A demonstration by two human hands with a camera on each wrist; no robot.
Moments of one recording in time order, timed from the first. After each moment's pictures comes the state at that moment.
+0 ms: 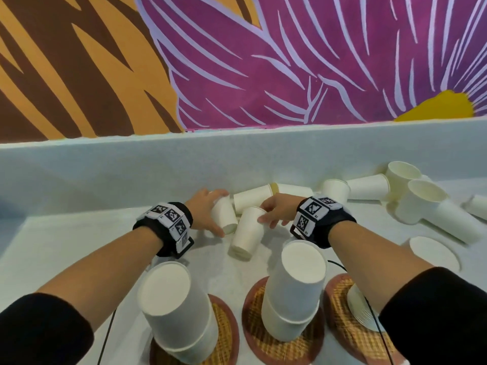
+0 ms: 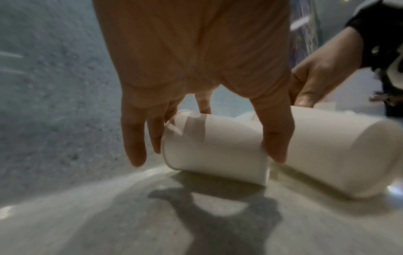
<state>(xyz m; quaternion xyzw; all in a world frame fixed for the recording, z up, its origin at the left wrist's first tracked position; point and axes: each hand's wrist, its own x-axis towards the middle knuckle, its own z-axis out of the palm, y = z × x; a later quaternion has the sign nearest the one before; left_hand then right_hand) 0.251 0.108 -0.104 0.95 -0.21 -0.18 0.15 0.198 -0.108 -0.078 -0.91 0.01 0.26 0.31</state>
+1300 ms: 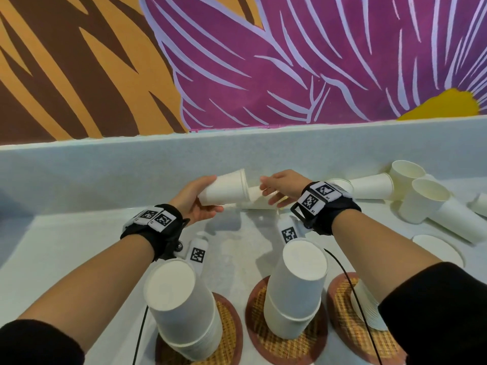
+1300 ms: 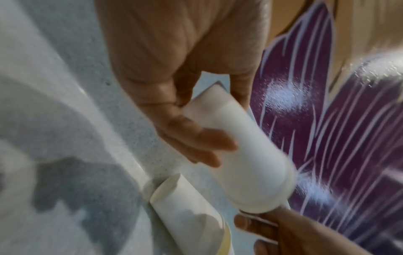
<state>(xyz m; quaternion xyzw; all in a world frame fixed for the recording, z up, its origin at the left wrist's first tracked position) 0.230 0.117 -0.073 0.65 0.07 -0.25 0.71 0.211 -0.107 -0.052 -0.84 0.10 0.14 0.51</state>
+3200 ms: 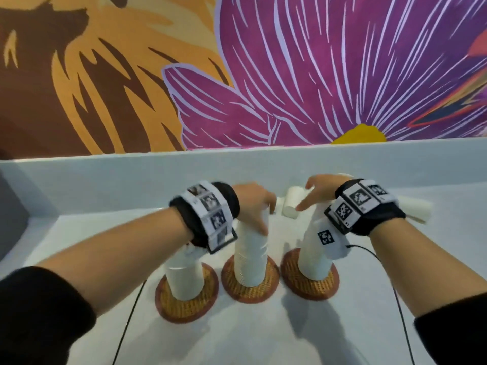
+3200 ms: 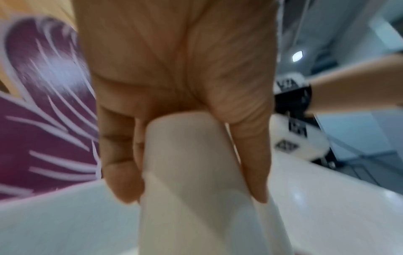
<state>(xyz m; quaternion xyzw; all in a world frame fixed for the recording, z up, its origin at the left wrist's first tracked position) 0.036 0.013 0.050 0.91 -0.40 -0.08 -0.02 0.020 -0.173 0.057 -0.98 0.13 0.13 0.05</state>
